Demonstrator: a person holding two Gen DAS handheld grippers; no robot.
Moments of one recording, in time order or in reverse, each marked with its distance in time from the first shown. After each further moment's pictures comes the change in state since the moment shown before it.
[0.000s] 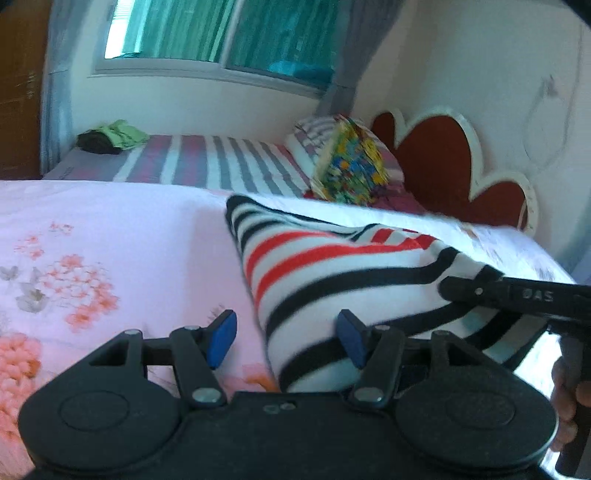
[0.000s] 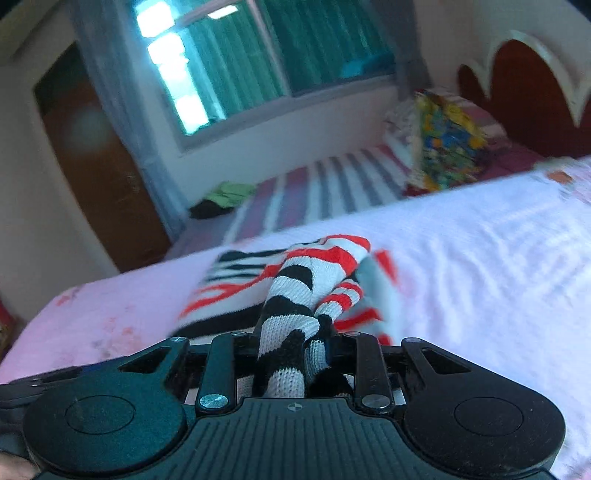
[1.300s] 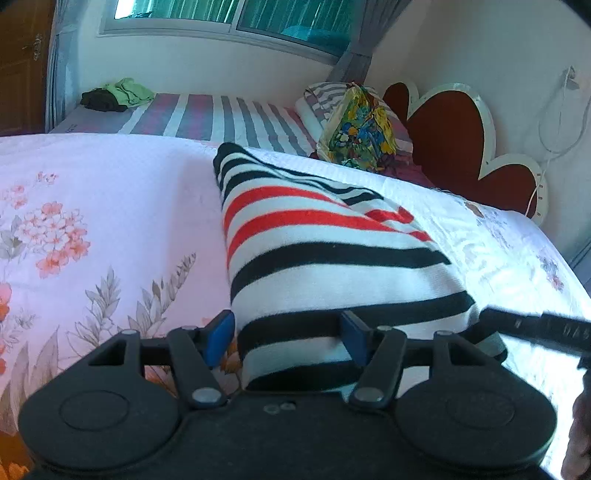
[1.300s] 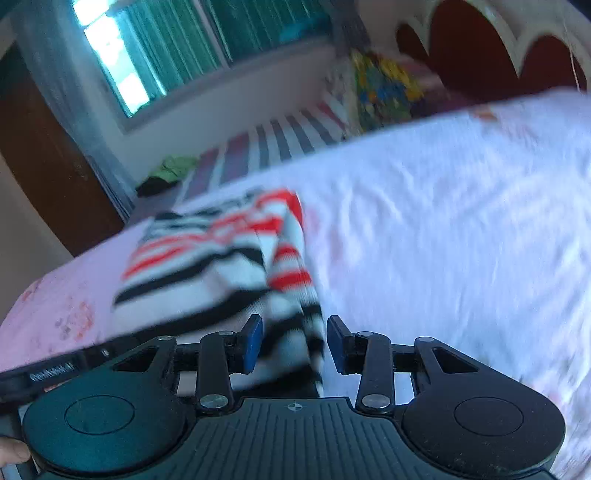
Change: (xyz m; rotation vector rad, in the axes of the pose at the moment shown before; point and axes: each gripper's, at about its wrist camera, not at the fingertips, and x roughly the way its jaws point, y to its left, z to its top) left arm 0.008 -0.014 -0.005 -0.080 0.110 0.014; right arm -0.044 -0.028 -0.002 0.062 0.045 -0.130
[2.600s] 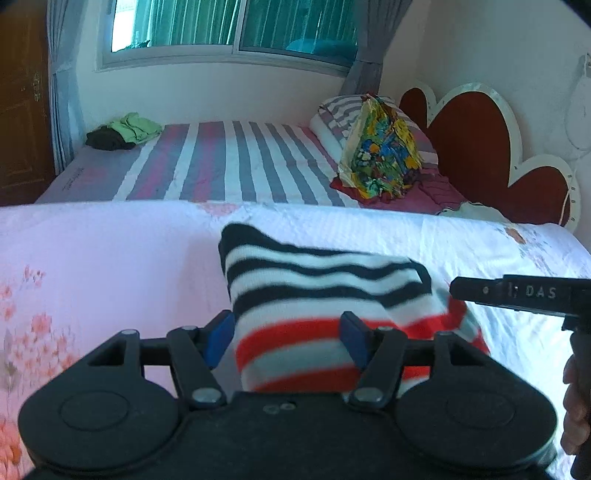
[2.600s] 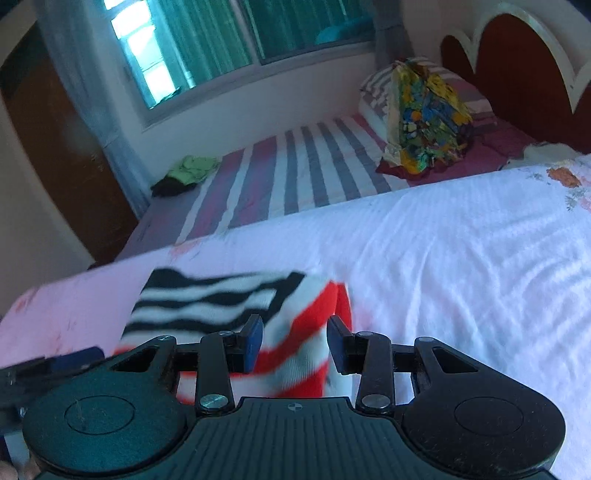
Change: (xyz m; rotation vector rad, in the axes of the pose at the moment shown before) left arm 0.060 -0.003 0.085 0.079 -0.048 0.109; right arm 0.131 0.017 0.091 -0.063 0.024 0.037
